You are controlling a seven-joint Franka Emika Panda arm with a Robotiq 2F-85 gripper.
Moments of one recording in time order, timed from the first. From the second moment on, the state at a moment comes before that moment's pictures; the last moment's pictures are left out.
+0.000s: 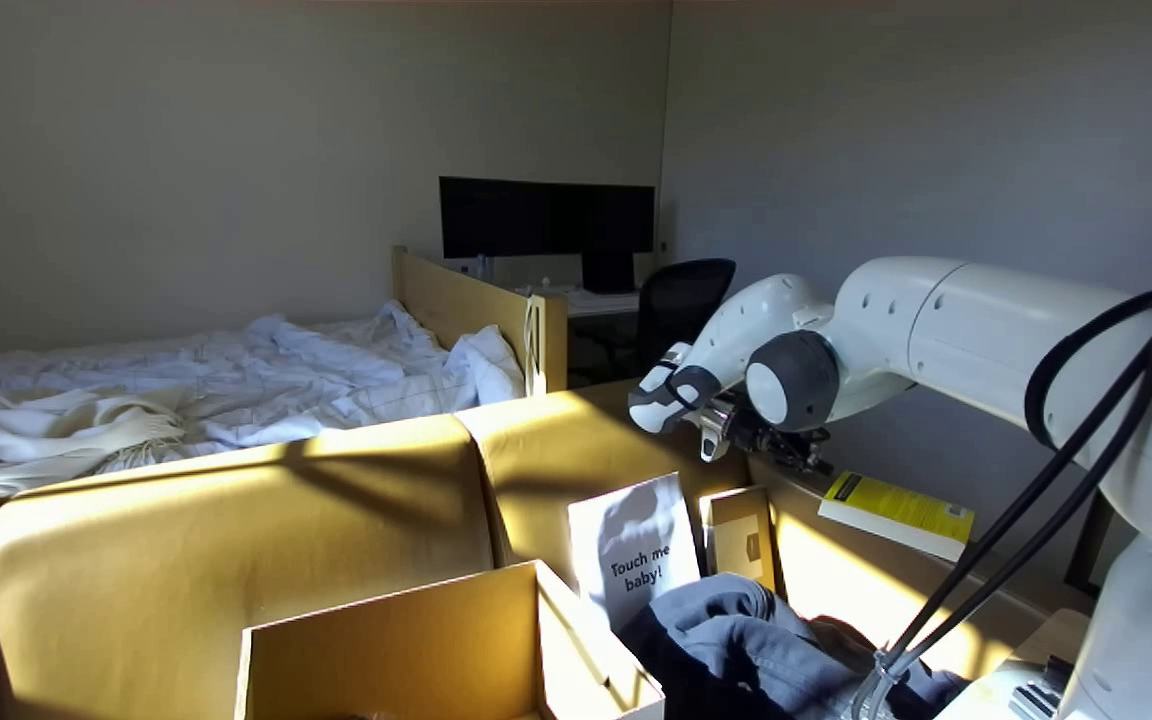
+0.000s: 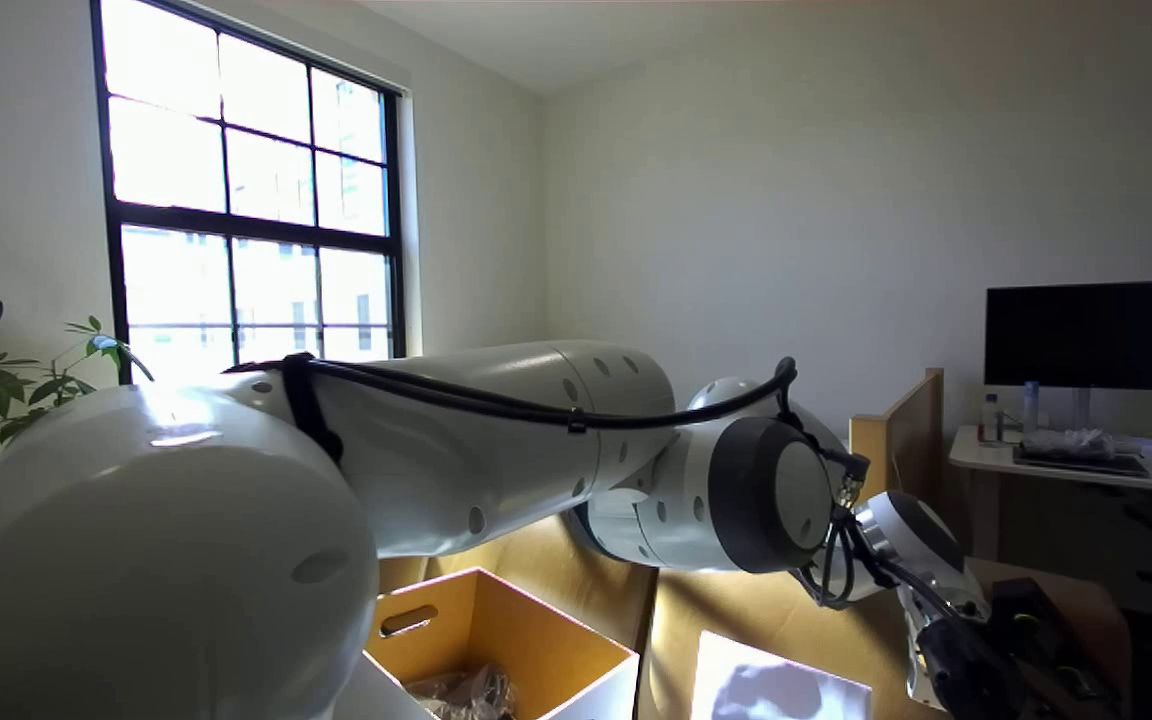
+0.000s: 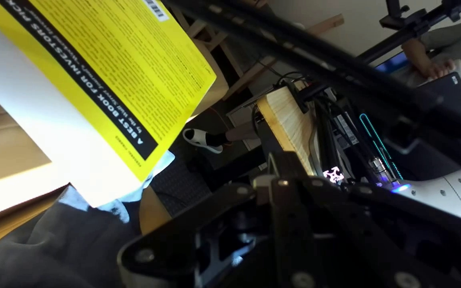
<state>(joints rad) -0.20 1.49 -0.24 -0.63 -0.50 0.95 -1.58</state>
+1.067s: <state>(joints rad) -0.12 1.21 -0.14 -1.18 -0.69 1.26 -1.96</state>
